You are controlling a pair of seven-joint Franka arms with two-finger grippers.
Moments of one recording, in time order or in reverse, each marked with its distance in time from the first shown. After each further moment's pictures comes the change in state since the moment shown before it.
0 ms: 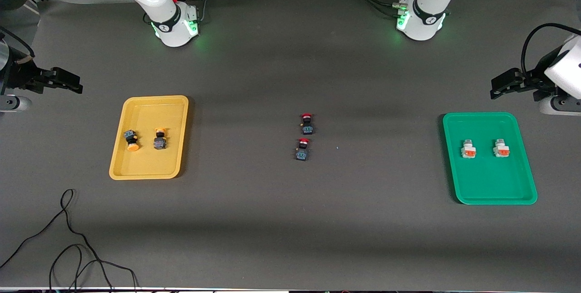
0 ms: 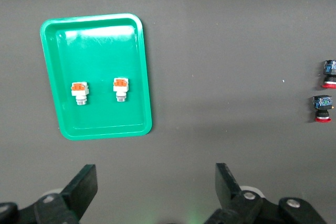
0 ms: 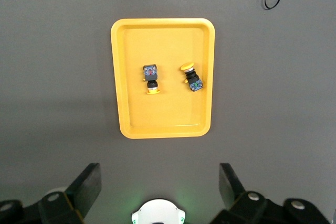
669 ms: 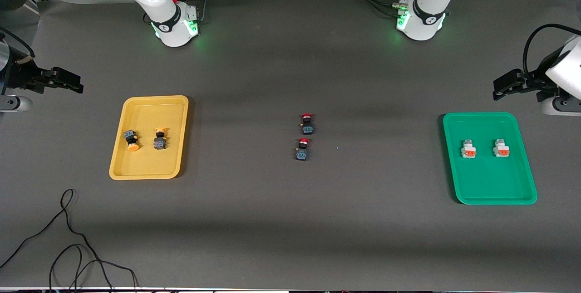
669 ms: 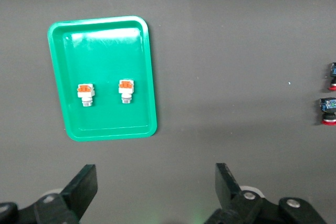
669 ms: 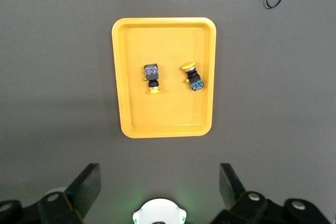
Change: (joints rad) left arm 0.000 0.000 0.000 0.000 0.026 0.010 0.000; right arm 0.000 0.001 -0.003 0.000 0.011 -0.002 0.000
